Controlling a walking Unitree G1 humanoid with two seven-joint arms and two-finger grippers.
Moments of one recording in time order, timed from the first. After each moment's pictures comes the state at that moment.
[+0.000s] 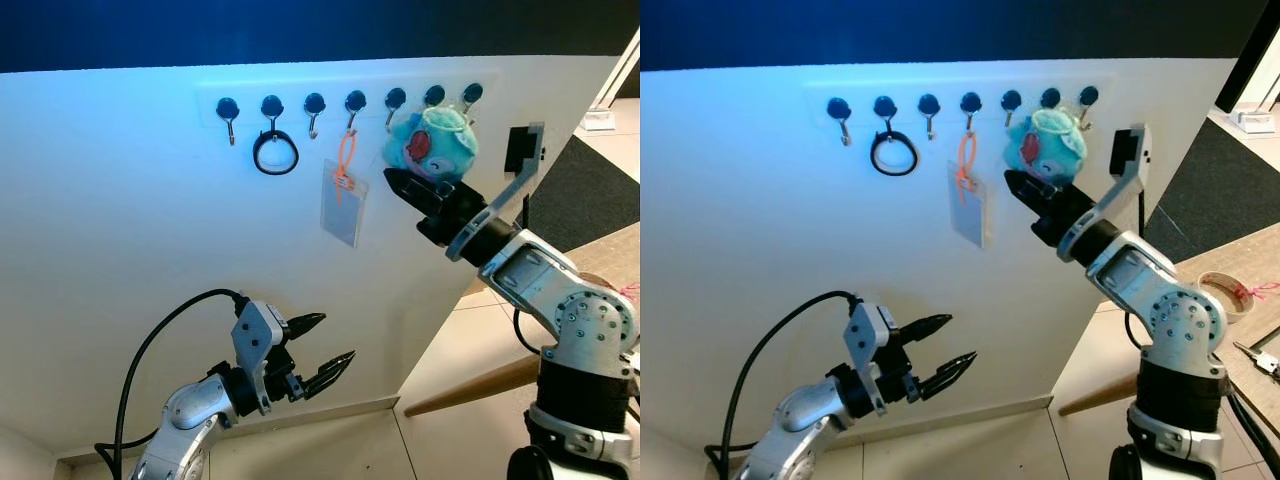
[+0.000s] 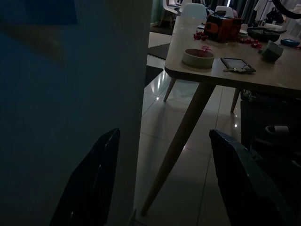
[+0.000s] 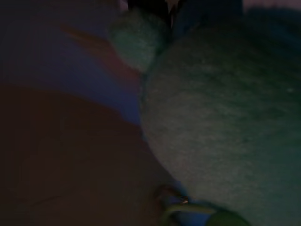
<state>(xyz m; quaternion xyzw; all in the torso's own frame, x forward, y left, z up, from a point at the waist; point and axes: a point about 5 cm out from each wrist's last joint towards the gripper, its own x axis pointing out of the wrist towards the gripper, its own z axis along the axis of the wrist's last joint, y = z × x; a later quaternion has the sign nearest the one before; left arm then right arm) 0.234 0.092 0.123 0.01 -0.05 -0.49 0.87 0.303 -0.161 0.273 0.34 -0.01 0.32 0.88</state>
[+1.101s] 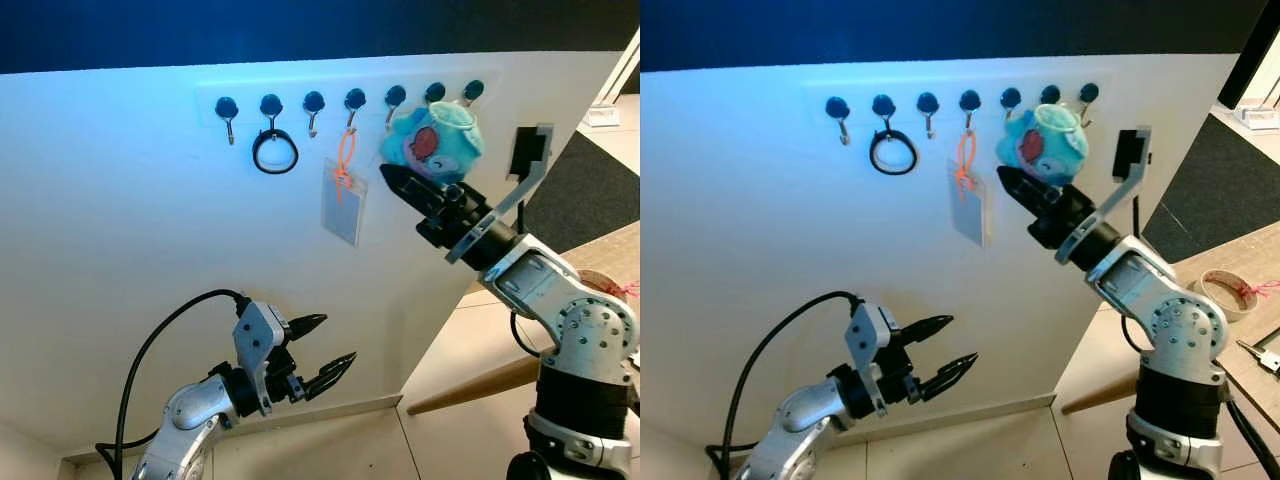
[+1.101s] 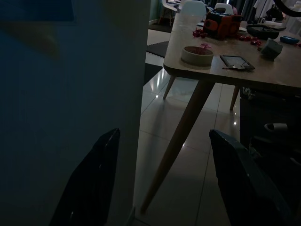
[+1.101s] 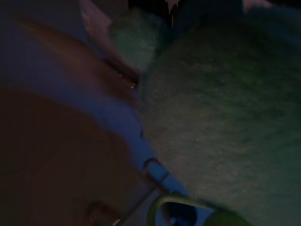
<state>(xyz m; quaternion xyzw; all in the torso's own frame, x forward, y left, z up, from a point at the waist) 0.233 0.091 0.123 0.01 -0.04 -0.49 0.87 0.294 -0.146 0.278 0.35 -0.02 0.40 0.85</state>
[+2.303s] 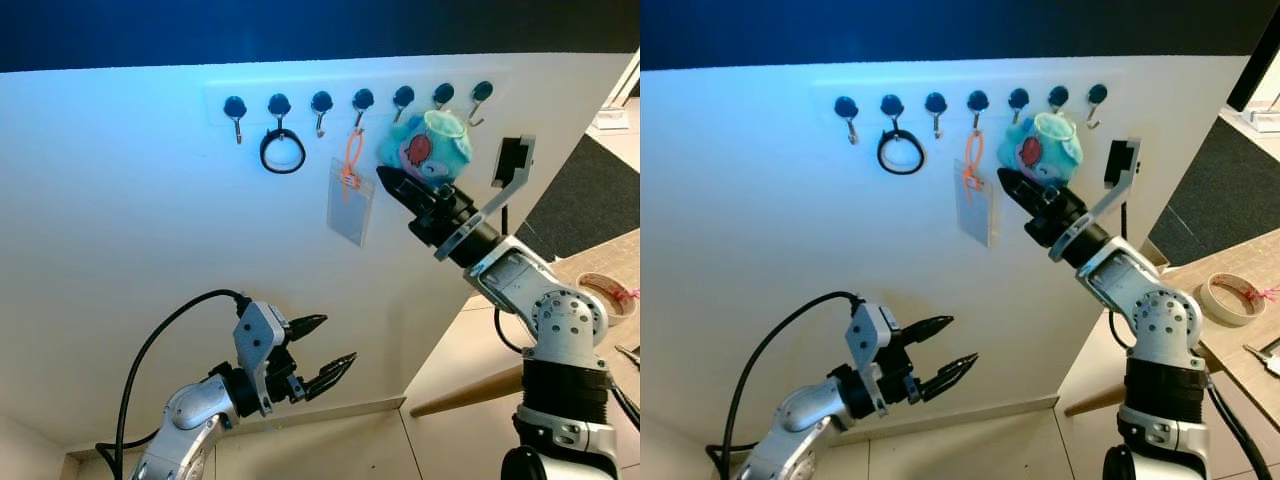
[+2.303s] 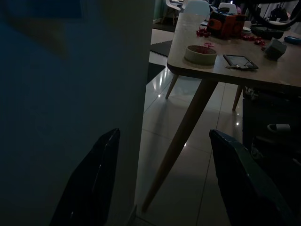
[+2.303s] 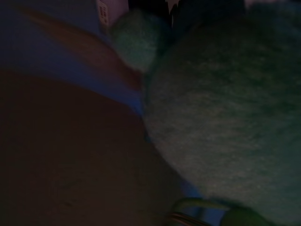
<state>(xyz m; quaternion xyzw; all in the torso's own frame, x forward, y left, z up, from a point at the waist) 0.233 0.091 0.123 0.01 -0.04 -0.49 0.87 0.318 -0.152 0.257 0.39 -0.02 0.37 0.84</state>
